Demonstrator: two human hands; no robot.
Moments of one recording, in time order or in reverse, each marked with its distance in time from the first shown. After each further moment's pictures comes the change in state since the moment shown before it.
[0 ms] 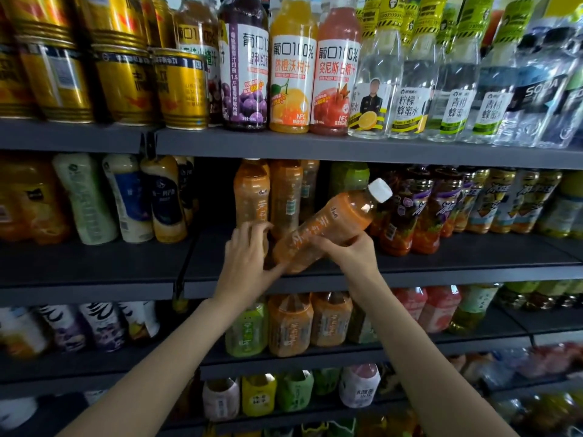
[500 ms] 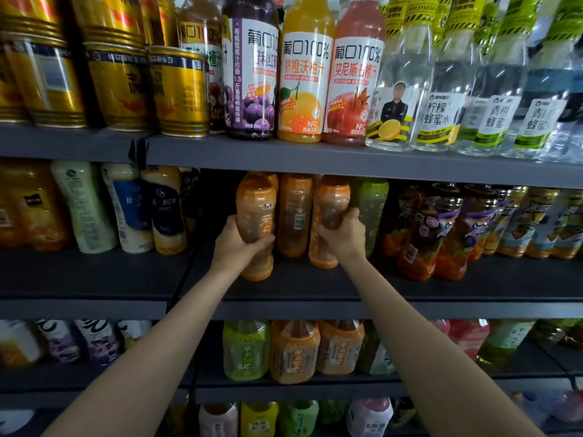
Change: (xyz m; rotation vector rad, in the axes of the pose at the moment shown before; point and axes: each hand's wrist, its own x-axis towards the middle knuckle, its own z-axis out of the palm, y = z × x) left_hand 0.066 -0.036 0.015 -0.469 -0.017 -0.609; right_hand 0.111 0.013 0.033 -0.560 0.138 -0.100
